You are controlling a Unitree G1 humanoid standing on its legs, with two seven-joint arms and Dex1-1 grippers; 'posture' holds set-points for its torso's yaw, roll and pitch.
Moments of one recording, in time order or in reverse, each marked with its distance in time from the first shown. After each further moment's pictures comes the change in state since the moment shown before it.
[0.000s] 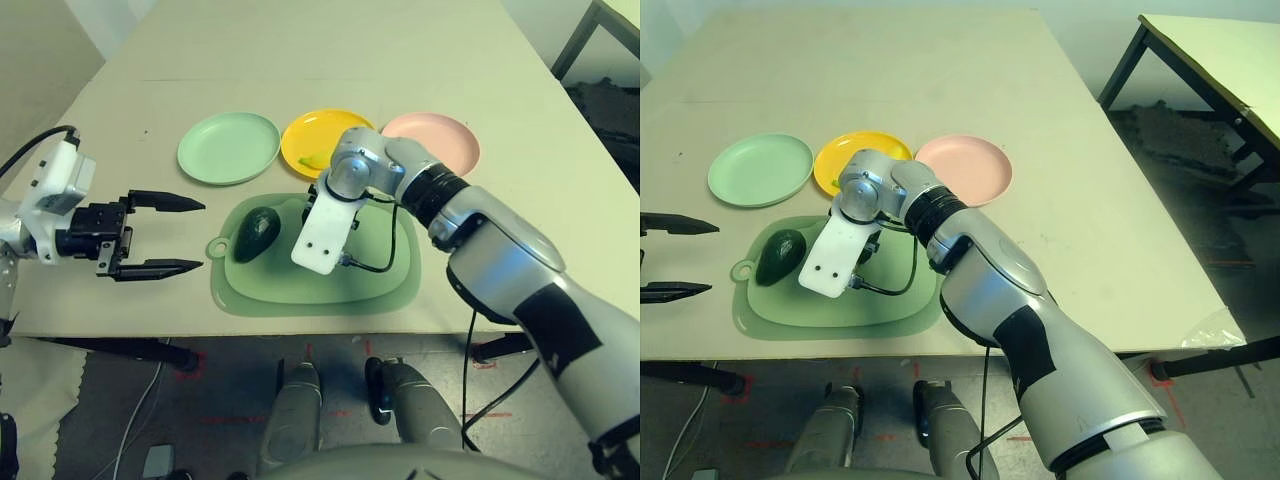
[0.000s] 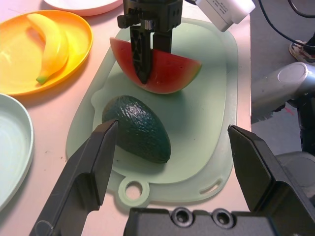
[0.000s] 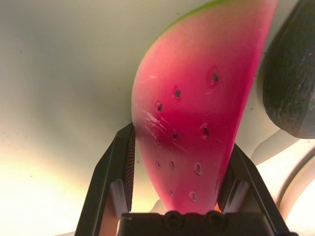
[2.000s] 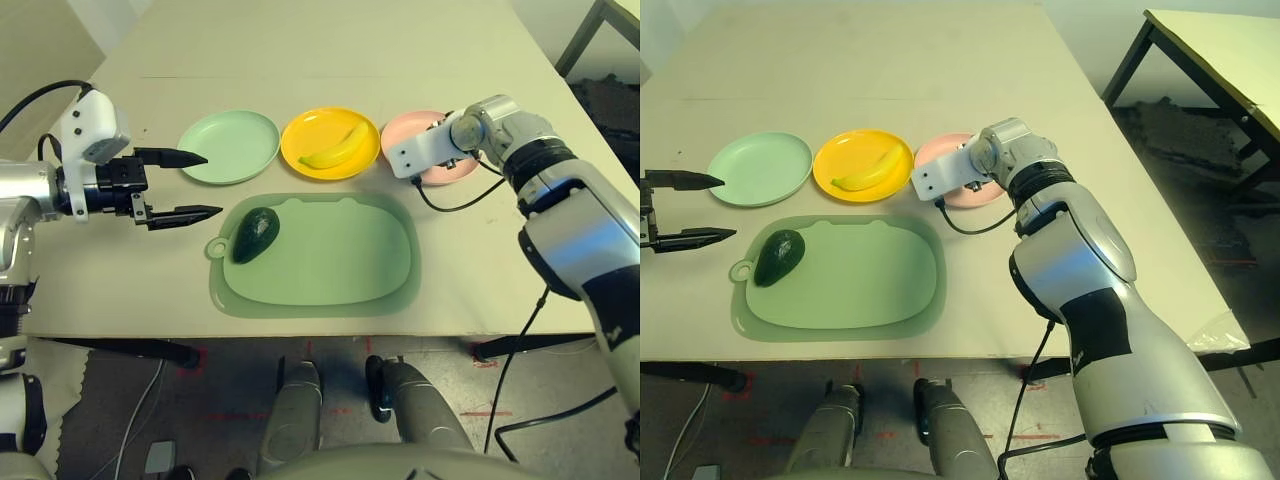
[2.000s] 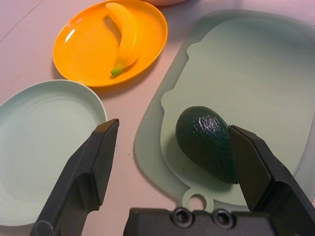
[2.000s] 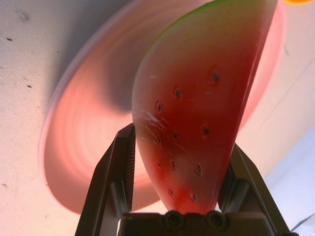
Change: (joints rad) left arm -0.170 -0.055 -0.009 -0.083 0.204 0.214 0.241; right arm -0.031 -0.309 -0.066 0.320 -0.226 0.401 -0.567
